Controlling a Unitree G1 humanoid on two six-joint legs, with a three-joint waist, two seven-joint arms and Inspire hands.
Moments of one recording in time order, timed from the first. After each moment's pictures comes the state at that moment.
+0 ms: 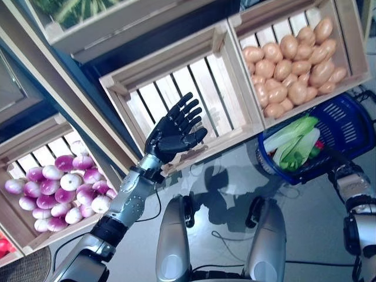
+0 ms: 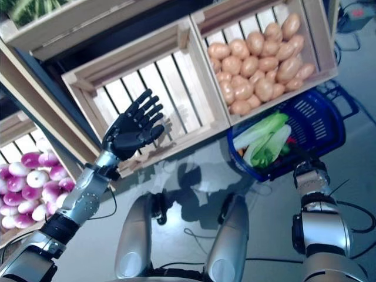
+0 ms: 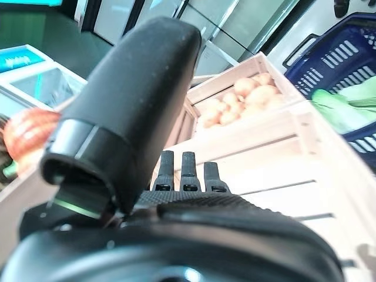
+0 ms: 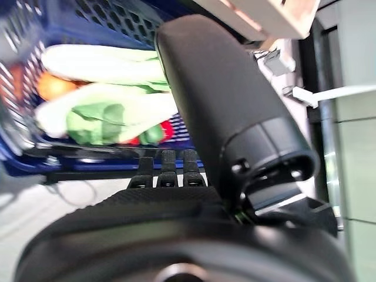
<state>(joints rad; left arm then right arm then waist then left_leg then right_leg) -0.38 0.54 -0.42 0.25 -1.05 -0.31 -0.27 -0.69 -0.68 -0.06 1.27 1.14 0.03 -0.23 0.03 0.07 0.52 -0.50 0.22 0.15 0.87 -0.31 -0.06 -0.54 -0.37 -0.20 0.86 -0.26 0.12</state>
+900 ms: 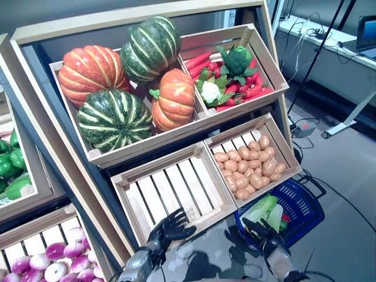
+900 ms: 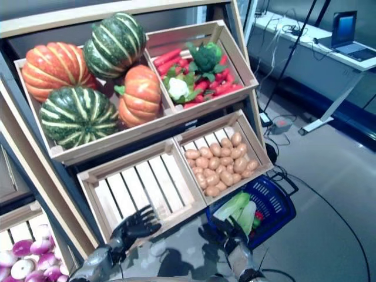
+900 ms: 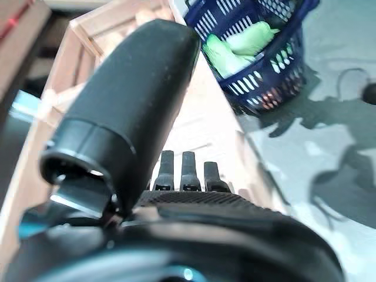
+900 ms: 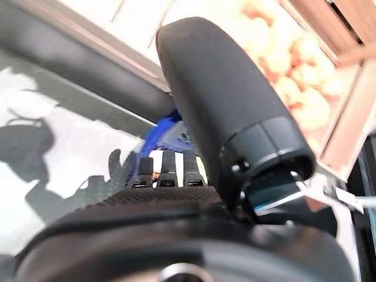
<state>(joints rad) 0.00 0.24 -0.33 1.03 -0.64 -0.28 -0.27 -0.07 -0.16 0.22 1.05 0.90 -0.11 -0.06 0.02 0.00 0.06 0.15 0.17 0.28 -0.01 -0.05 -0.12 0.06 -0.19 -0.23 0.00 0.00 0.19</state>
